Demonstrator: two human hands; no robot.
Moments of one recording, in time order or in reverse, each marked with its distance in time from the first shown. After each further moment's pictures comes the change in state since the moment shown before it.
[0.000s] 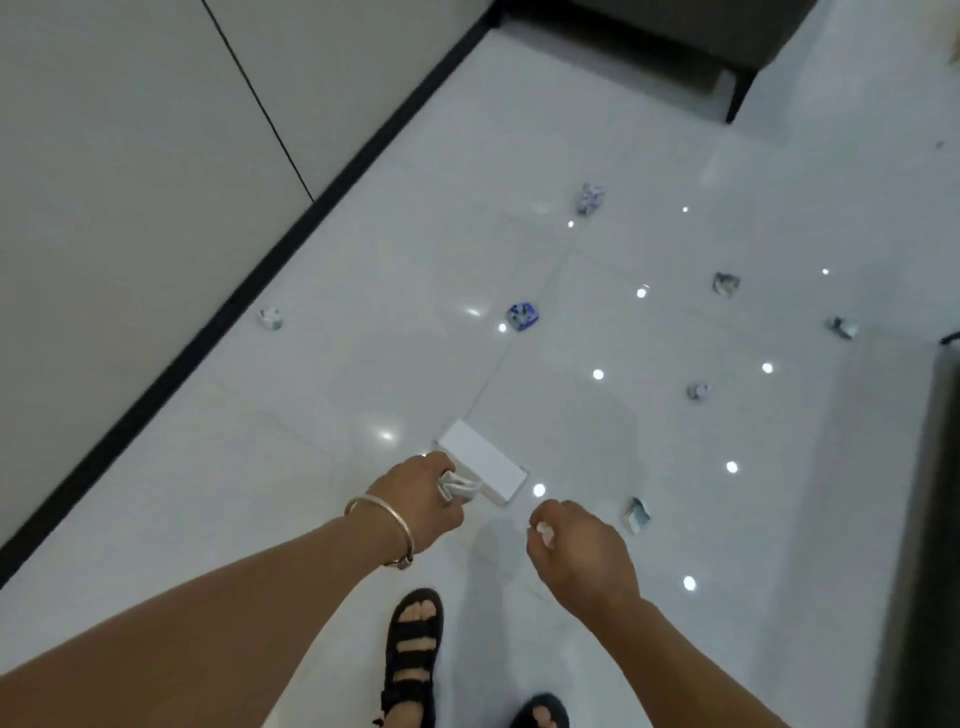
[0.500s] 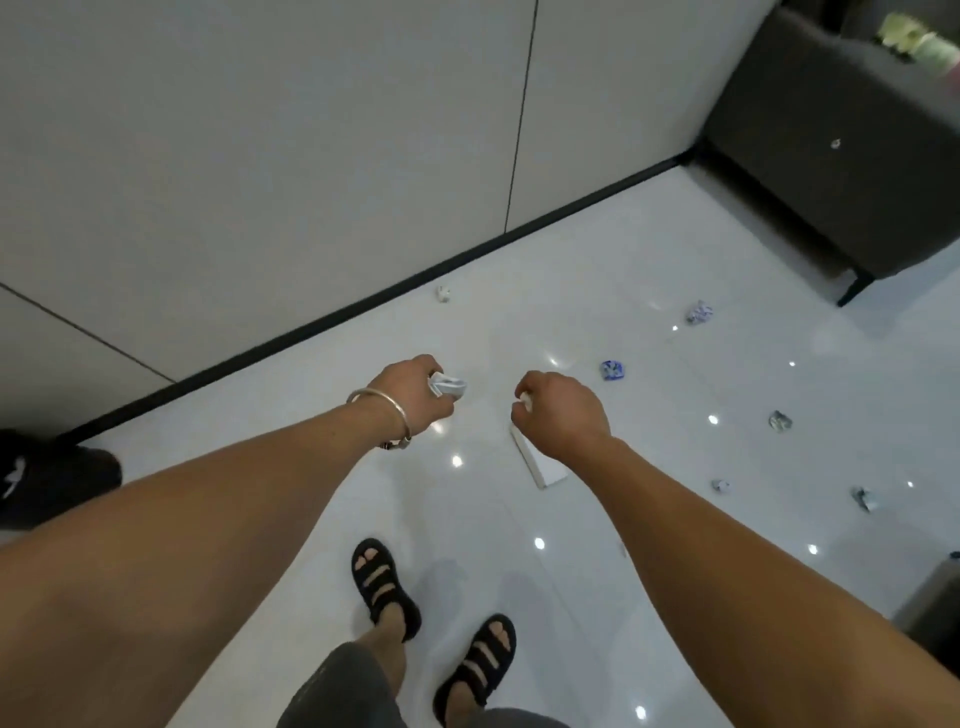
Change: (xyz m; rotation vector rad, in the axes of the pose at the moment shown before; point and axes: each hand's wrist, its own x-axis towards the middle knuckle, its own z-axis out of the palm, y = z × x) left_hand -0.315 -0.027 -0.112 -0.393 0.476 -0.285; right_hand -0.137 -0.229 -0.170 -0.215 -0.042 -0.505
